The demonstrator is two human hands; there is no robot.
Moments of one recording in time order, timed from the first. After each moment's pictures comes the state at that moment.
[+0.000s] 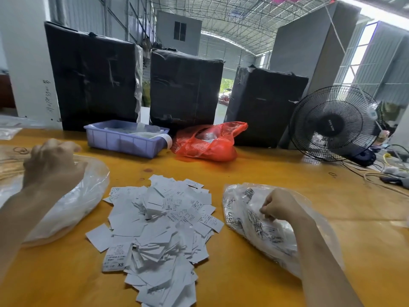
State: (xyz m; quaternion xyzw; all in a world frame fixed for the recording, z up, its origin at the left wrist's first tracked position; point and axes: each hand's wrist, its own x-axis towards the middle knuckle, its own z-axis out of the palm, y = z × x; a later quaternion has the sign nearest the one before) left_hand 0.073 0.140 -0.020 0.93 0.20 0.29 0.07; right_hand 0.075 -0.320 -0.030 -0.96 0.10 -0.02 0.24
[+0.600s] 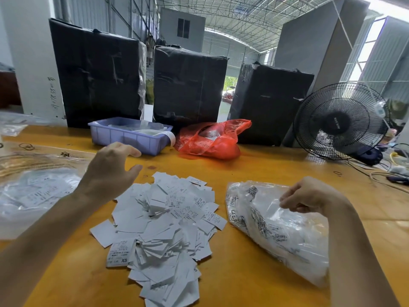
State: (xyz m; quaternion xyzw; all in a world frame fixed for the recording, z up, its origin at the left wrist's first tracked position) left_hand 0.033 0.041 0.002 0.91 -0.06 0.36 0.22; right_hand 0.051 -0.343 0.022 -0.92 0.14 0.04 0.36
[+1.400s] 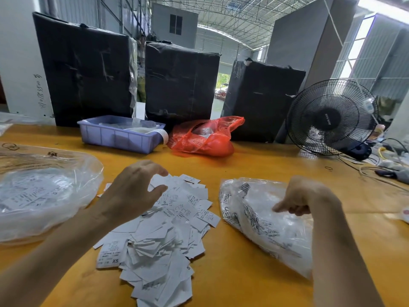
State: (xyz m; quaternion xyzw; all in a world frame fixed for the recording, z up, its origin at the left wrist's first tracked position) left_hand 0.016 -0.001 -0.011 0.91 -0.20 0.29 0.23; right_hand 0.041 -0.329 0.027 -0.96 0.20 0.11 0.16
